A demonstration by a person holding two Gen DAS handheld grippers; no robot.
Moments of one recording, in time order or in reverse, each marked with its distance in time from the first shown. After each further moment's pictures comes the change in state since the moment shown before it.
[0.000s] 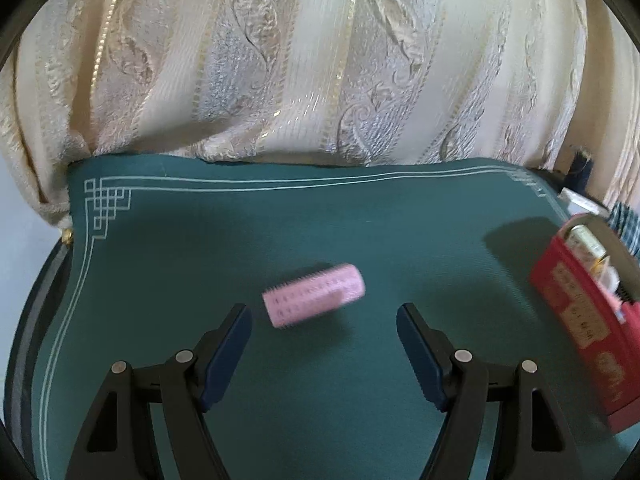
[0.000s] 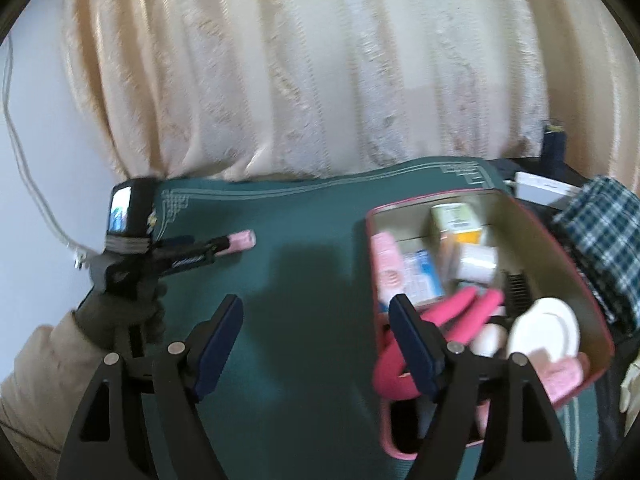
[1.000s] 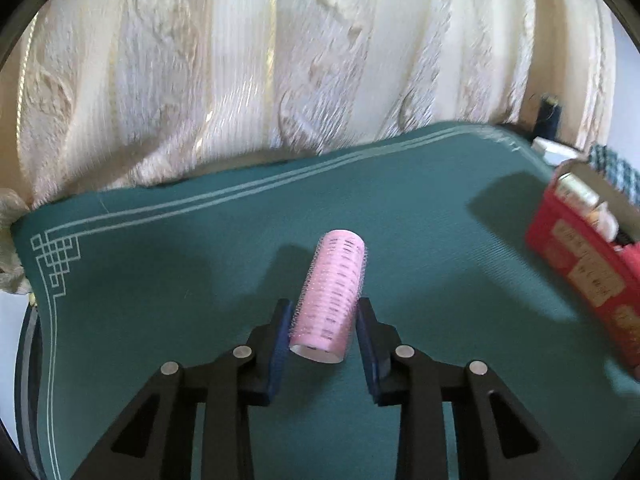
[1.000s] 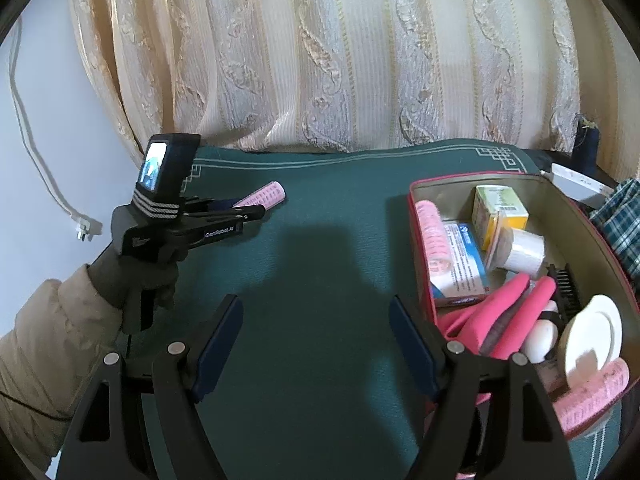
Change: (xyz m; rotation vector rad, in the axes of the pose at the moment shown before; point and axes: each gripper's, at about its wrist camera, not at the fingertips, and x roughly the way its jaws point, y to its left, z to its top) left arm 0.013 -0.023 0.015 0.191 0.014 -0.106; right arm 0.030 0.014 -0.009 -0.046 0.058 0.036
